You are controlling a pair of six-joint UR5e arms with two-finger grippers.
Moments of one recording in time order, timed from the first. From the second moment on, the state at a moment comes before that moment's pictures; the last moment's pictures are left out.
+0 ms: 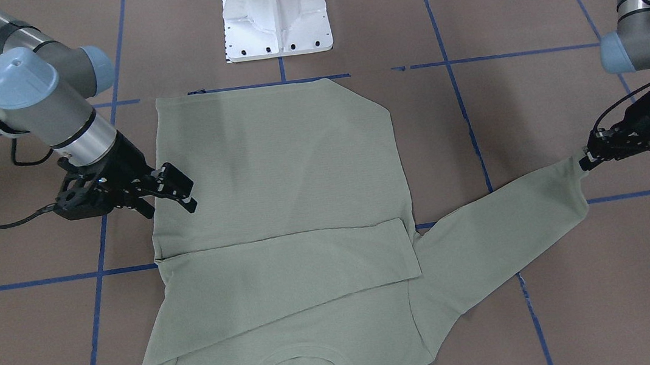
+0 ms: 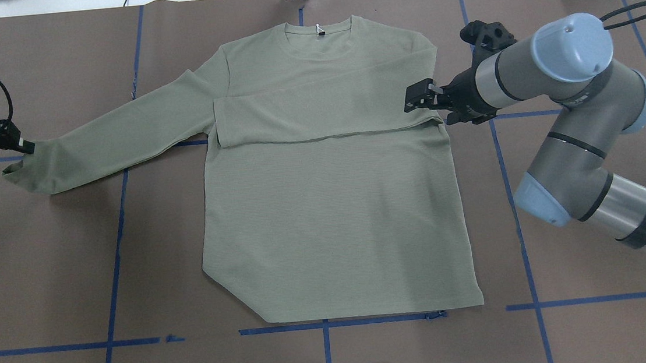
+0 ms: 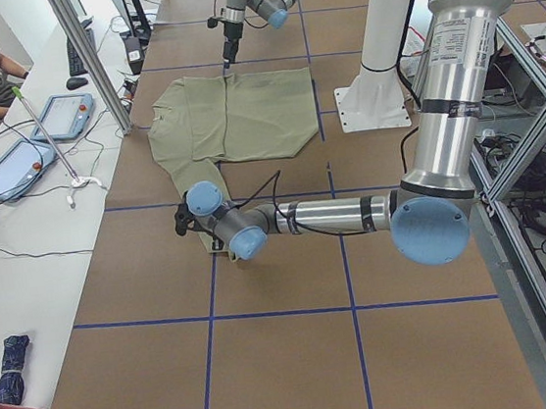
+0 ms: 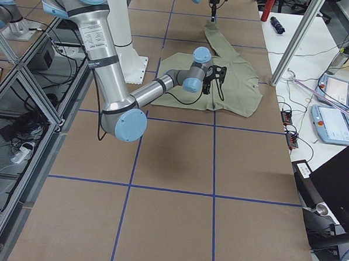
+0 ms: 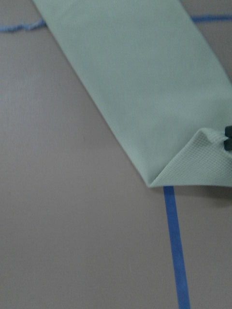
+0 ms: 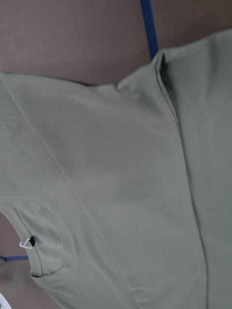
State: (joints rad) left arm -1.15 -1.78 -1.48 -2.32 -2.49 -0.88; right arm 0.81 -1.24 1.70 -0.96 2.00 1.37
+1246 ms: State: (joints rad) left arm -0.59 -2.69 -1.08 -2.39 -1.78 -1.69; right arm 1.09 -1.63 1.73 -0.72 2.12 1.13
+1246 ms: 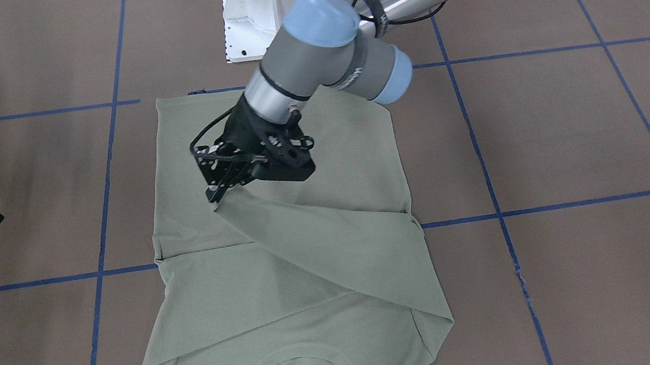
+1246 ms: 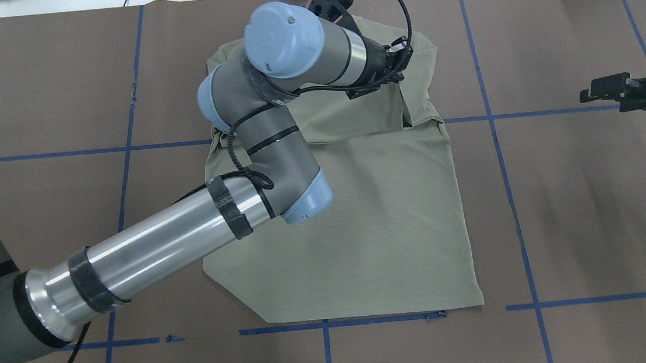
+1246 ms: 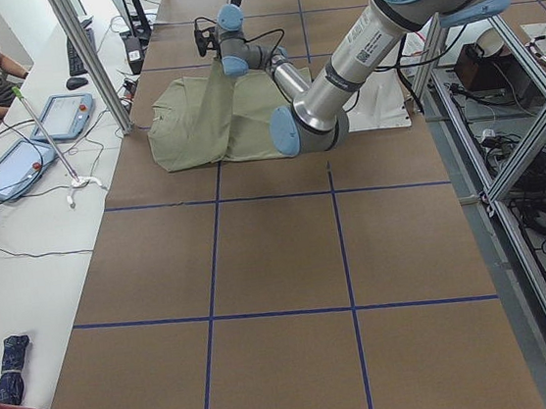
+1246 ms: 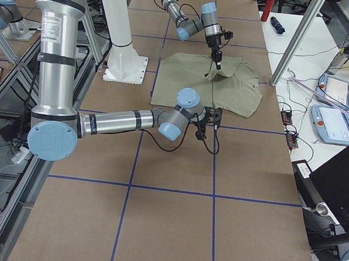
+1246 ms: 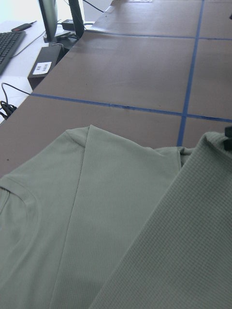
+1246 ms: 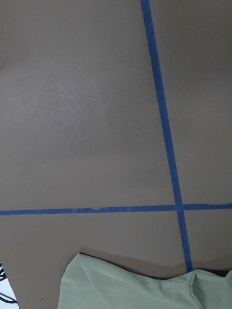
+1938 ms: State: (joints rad) left arm -0.50 -2.70 -1.07 -2.46 -1.62 -1.75; right arm 1.08 -1.63 1.73 -0.72 2.12 1.14
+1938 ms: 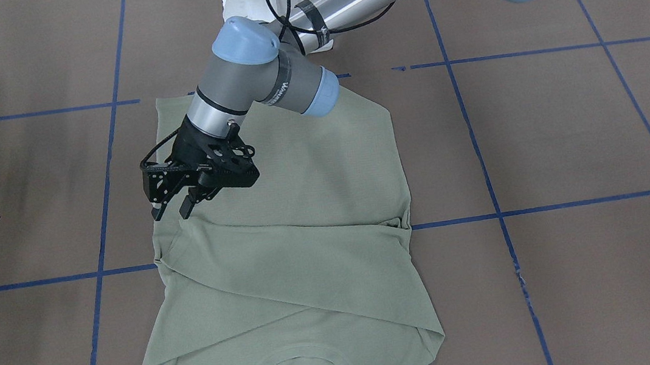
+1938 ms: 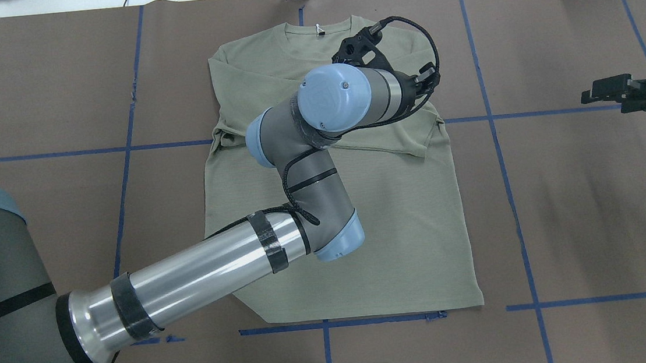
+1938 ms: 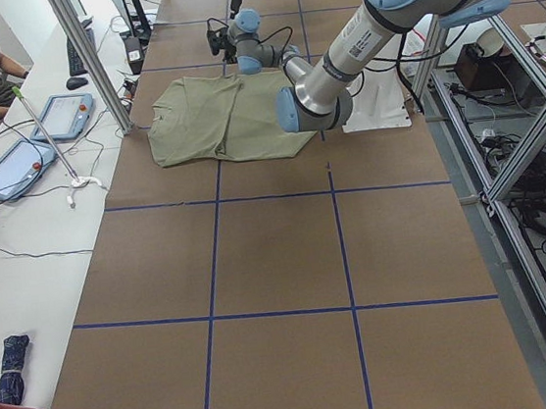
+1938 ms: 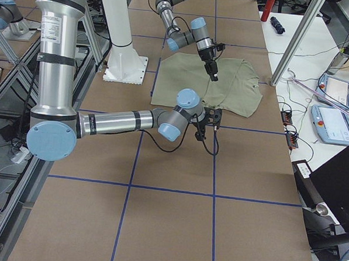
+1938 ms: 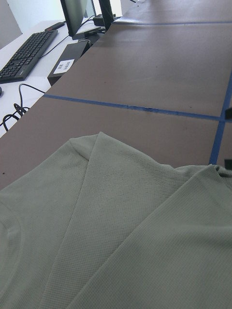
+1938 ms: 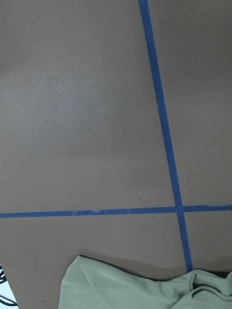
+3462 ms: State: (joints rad) left arm -0.50 -2.10 -1.91 -2.04 -1.73 -1.53; right arm 0.32 -1.76 2.10 -0.83 1.54 1.89
